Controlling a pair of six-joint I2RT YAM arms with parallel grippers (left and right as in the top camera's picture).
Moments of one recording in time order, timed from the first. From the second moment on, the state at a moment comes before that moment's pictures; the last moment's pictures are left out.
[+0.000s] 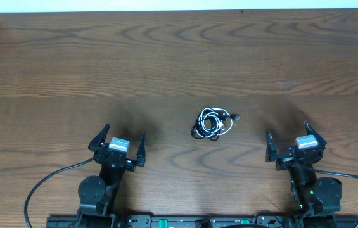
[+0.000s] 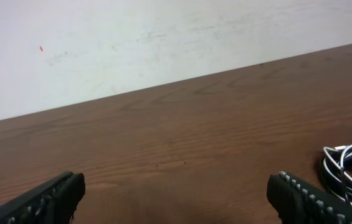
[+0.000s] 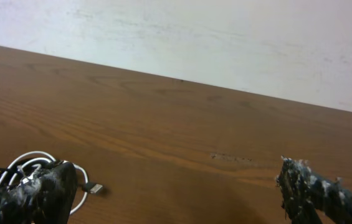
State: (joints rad) left arm -0.13 0.01 0.02 -0.10 0.10 0.14; right arm 0.08 0.01 0.01 -0.06 -0.11 -0.10
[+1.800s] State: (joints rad) left arm -0.13 0.36 0.31 -0.46 0.10 -0.15; right arm 0.08 0.09 0.01 -0.06 -0.11 0.06
